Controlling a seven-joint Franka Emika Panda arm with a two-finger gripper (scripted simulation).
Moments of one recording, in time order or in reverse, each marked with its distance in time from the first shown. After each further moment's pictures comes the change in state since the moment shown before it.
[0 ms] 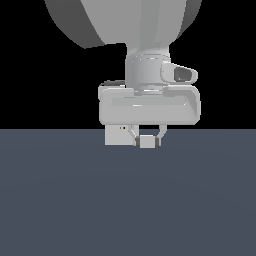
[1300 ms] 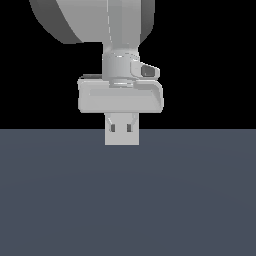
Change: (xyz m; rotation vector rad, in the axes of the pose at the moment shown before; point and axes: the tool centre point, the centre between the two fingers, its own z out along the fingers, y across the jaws) arm 0.044 -0.062 -0.022 0.020 -0.001 -0.114
